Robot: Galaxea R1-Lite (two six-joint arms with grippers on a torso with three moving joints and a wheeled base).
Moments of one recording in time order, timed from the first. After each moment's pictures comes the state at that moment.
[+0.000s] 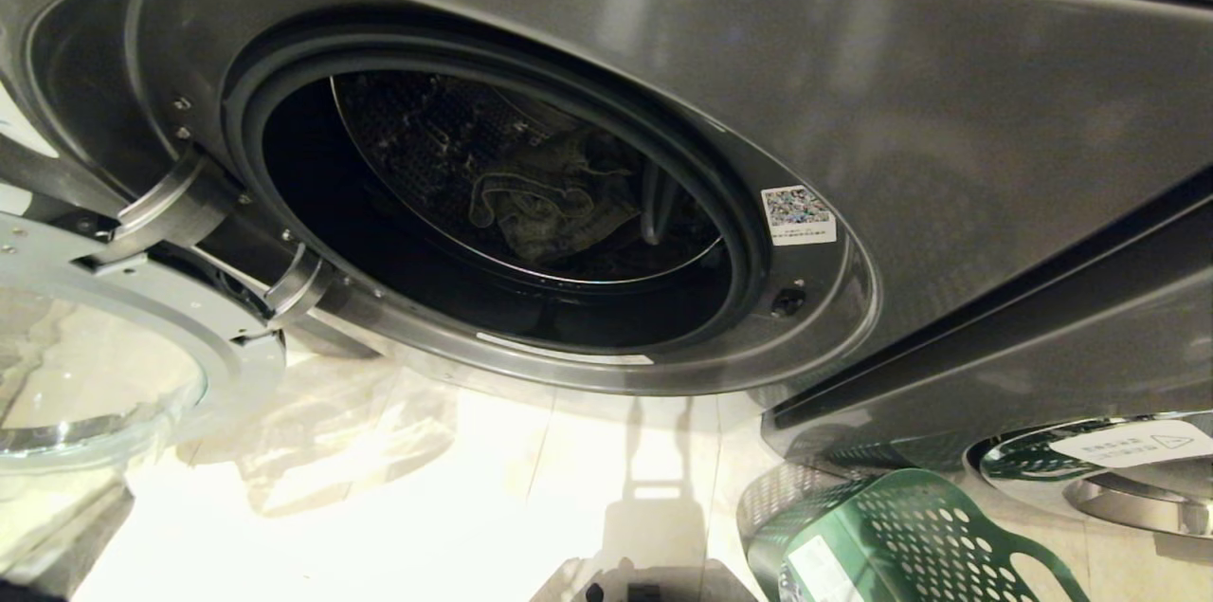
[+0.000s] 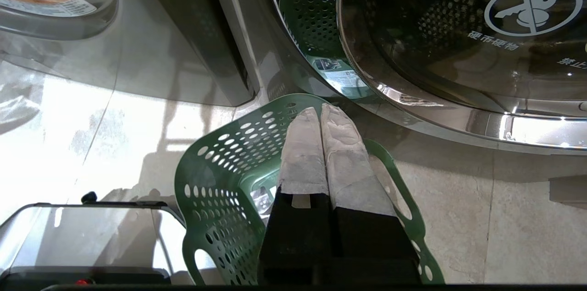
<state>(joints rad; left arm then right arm) -0.27 0.66 -0.06 -0.56 0.29 0.08 0.00 0.00 0.00 0.00 0.00 0.01</state>
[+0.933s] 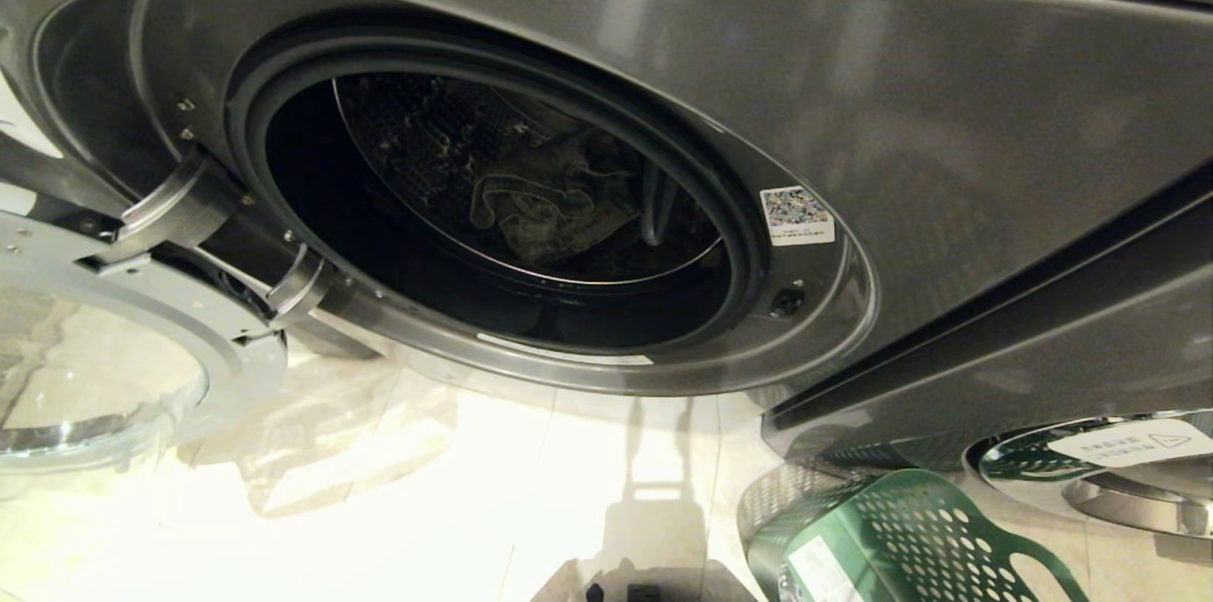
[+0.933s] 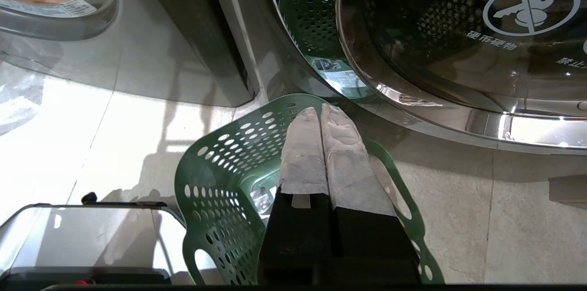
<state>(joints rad) 0.01 0.04 -0.01 0.04 -0.03 0.12 0.00 0.00 0.00 0.00 0.00 0.01</state>
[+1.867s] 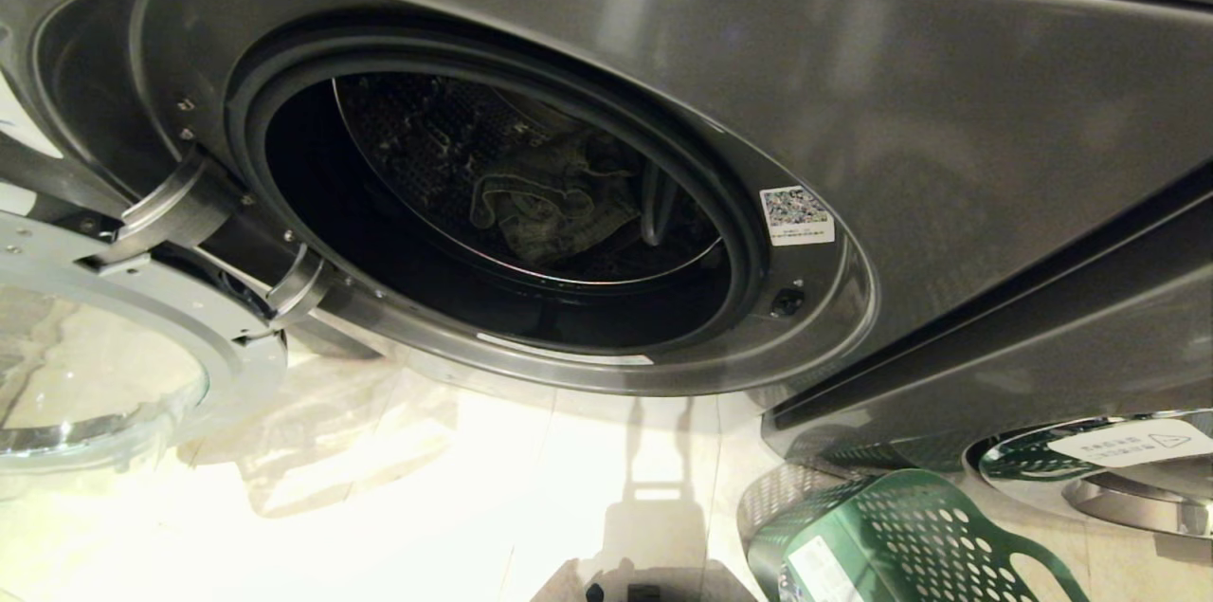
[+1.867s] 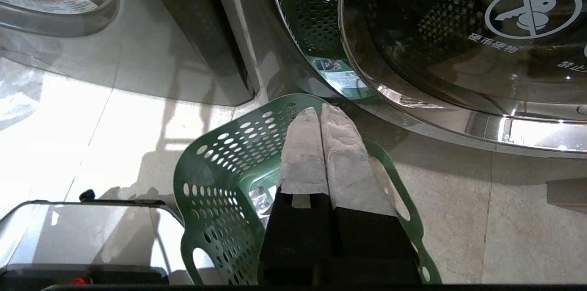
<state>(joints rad) 0.00 0.00 -0.01 0.04 -0.02 0.11 0.00 0.00 0.00 0.00 0.01 0.00</state>
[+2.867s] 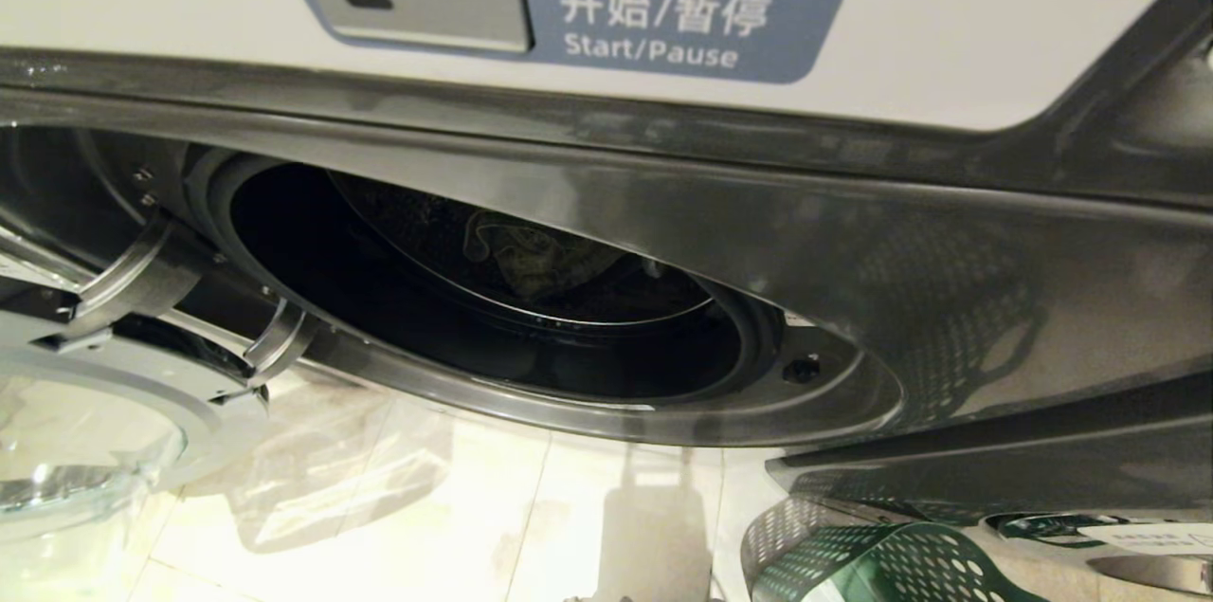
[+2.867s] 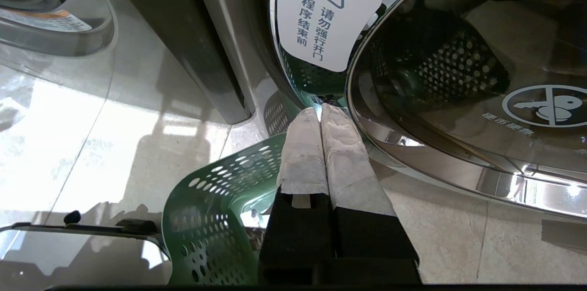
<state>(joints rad) 0.00 0.00 -0.01 0.04 -0.02 0.11 0.00 0.00 0.00 0.00 0.02 -0.05</state>
